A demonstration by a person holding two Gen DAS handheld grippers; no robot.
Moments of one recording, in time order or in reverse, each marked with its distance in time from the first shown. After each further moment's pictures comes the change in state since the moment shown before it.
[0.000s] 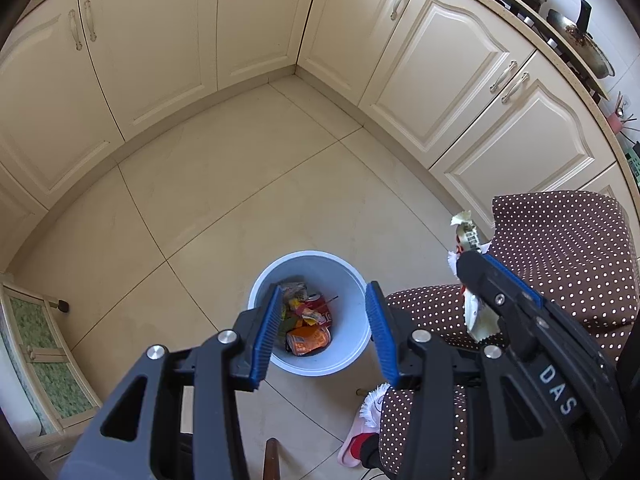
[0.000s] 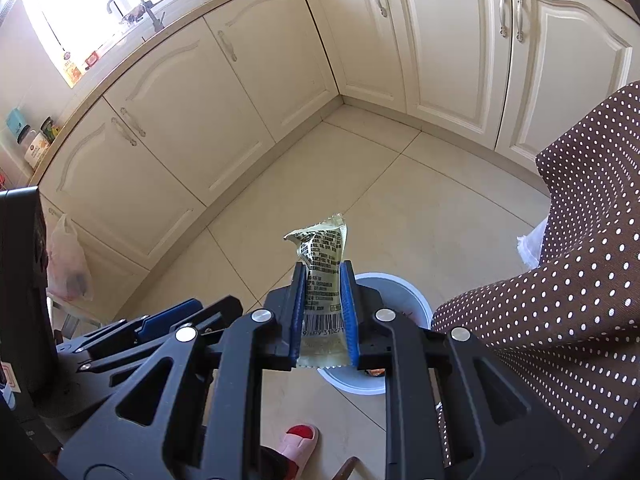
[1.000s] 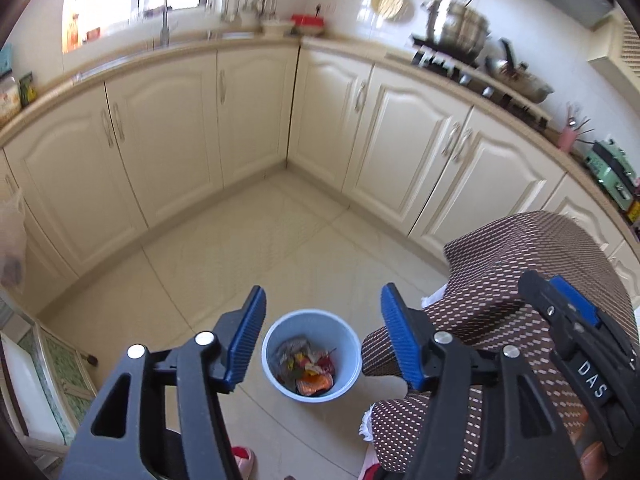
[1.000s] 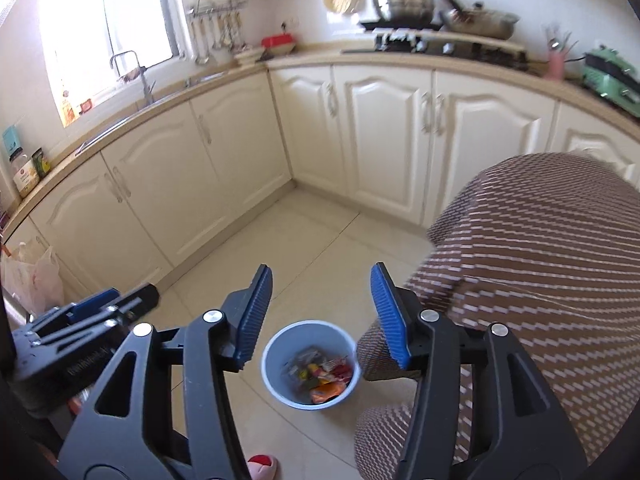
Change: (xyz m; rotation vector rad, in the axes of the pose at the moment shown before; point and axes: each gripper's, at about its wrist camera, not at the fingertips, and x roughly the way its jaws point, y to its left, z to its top) left arm -0.180 -0.054 -0.061 0.116 -0.356 0.027; right arm -0.194 -0.005 -0.034 -0.037 -0.318 -0.192
